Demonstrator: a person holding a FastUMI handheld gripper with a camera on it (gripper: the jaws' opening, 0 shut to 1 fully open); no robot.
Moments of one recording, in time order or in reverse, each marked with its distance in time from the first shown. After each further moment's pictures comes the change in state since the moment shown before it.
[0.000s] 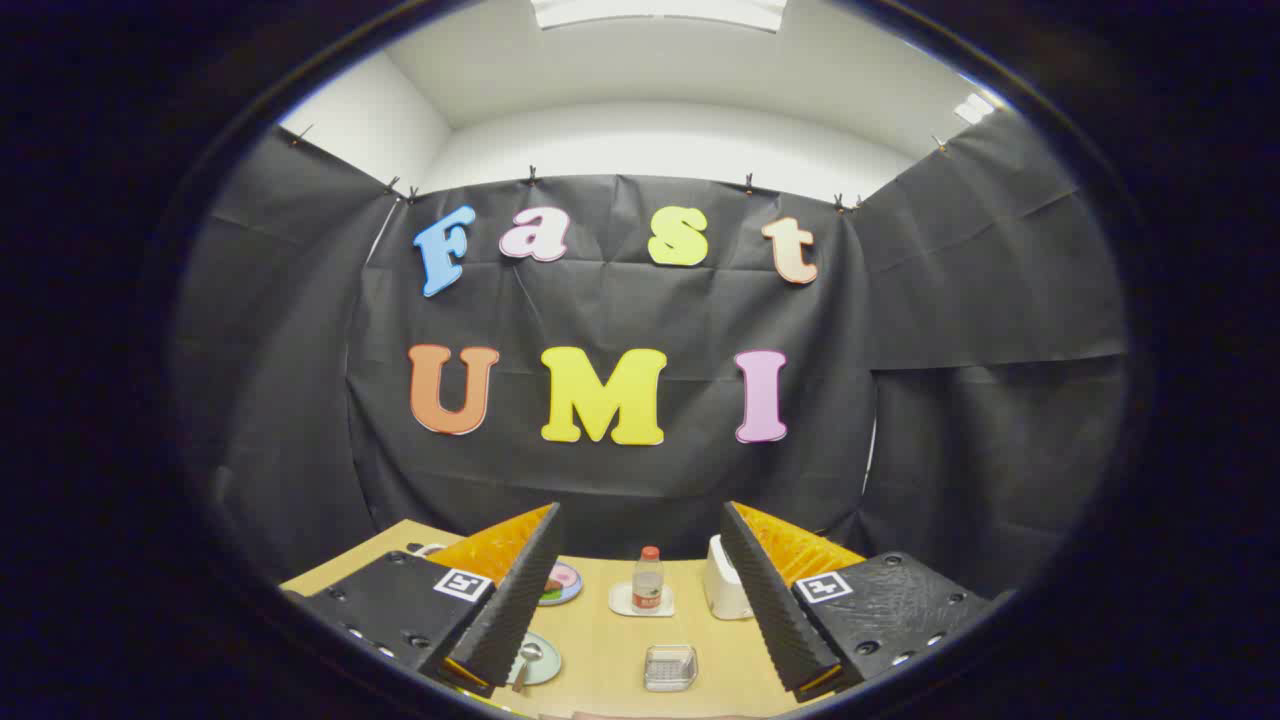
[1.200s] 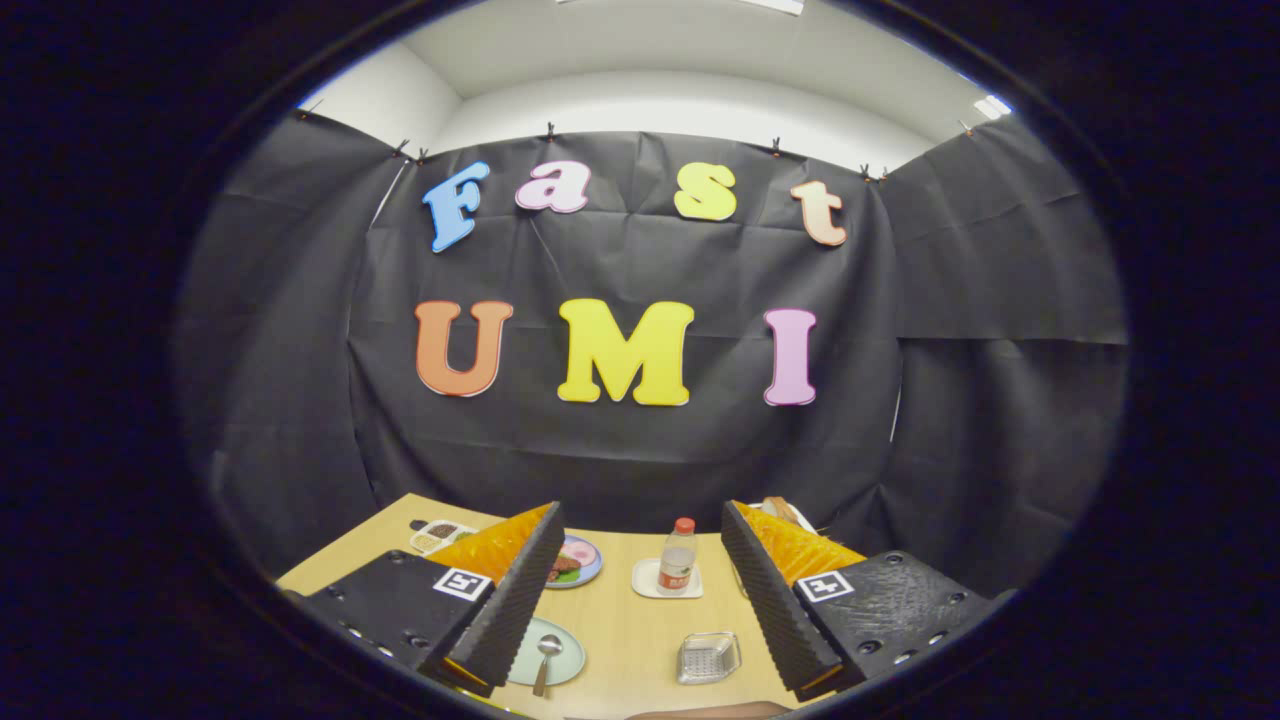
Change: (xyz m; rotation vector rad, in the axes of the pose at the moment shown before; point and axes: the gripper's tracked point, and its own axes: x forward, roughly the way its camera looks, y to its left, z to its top) arm 0.057 0.065 -0.065 -0.024 0.119 0.024
